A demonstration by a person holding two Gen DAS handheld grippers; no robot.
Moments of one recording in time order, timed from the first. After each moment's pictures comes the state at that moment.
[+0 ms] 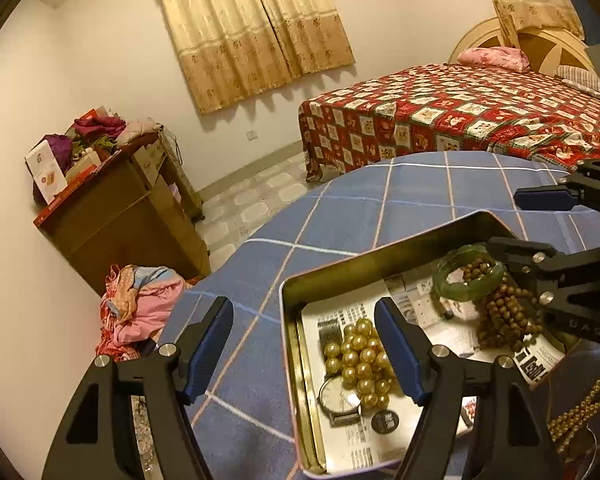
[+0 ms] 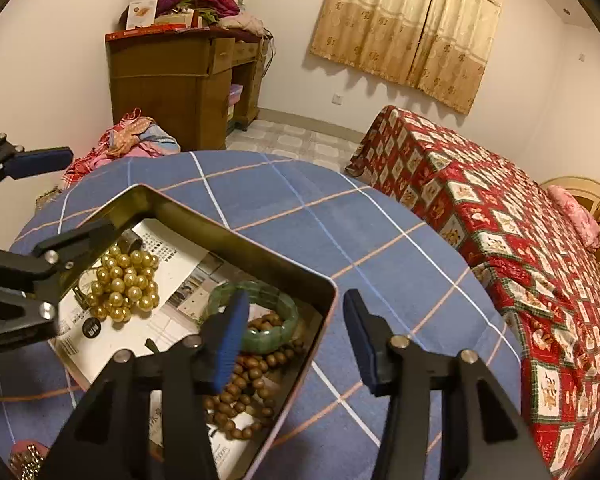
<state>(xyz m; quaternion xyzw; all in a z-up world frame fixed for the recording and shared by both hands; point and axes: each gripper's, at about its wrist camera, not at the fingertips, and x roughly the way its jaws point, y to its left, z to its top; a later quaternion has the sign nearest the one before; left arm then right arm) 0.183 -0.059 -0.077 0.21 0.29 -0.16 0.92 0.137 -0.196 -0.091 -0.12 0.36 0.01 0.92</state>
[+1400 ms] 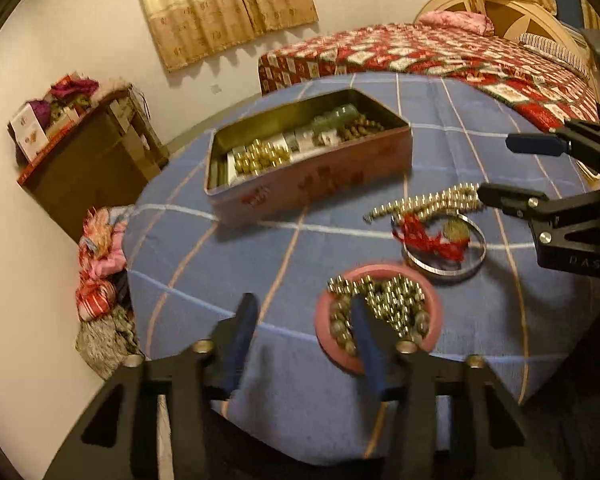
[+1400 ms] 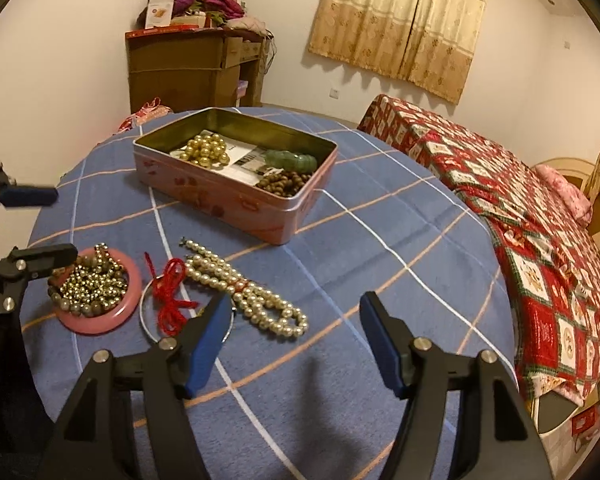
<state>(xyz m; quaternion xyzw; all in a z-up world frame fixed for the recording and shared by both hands) 0.003 -0.030 -0.114 0.22 0.39 -0.21 0.87 -0.029 -0.199 -0.117 -0.11 0.36 0.02 0.93</state>
